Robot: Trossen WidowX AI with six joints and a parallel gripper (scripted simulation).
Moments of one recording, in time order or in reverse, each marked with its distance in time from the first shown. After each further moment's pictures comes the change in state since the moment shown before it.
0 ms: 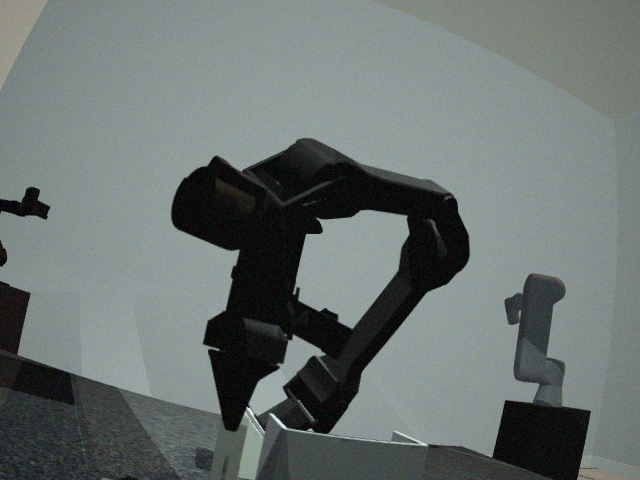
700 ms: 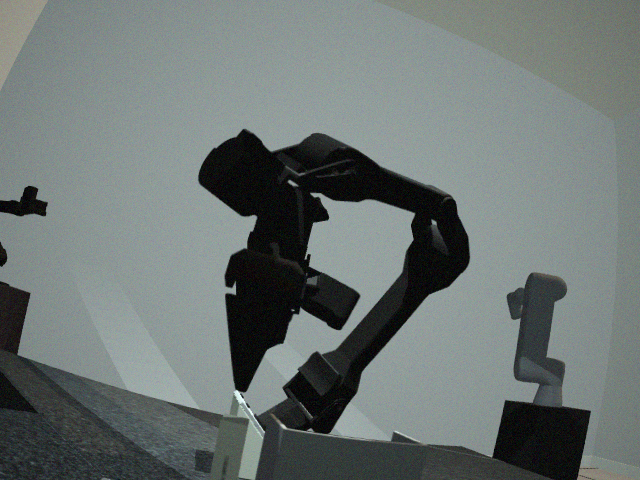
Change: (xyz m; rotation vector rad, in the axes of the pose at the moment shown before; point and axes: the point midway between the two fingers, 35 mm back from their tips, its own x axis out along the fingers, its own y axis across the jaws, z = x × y) arm -0.037 0.007 0.000 0.000 0.033 -0.220
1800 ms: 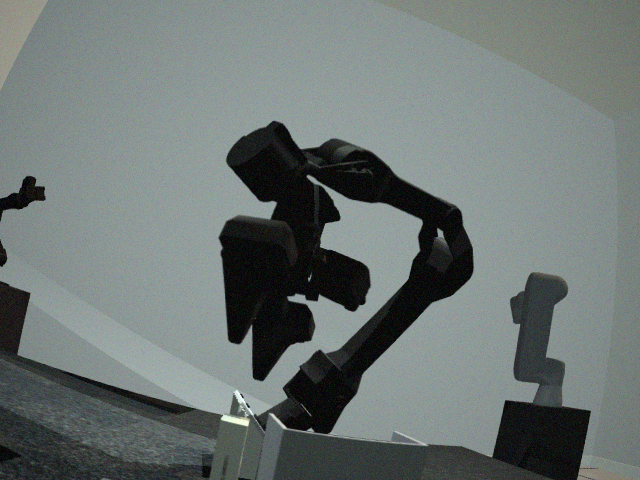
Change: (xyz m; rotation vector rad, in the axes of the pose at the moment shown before) arm -0.024 0.001 0.003 0.295 0.052 -0.142
